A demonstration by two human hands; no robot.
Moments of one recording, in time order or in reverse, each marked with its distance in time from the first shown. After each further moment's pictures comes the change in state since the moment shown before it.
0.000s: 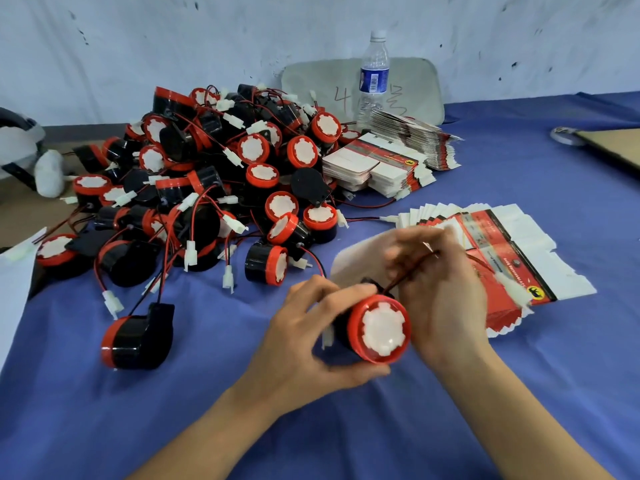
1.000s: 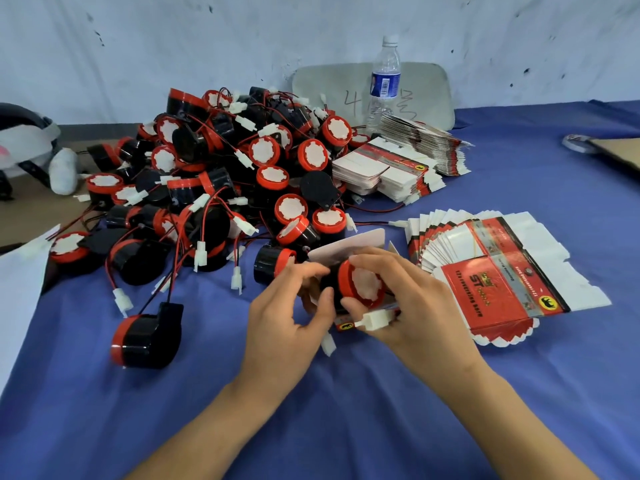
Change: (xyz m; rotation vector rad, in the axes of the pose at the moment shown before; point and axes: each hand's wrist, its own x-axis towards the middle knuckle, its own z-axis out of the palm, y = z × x) left_hand 0.007 -0.005 -0.007 -0.044 0.283 -0.294; right_hand -0.012 0.002 0.003 -1.235 -0.396 -0.624
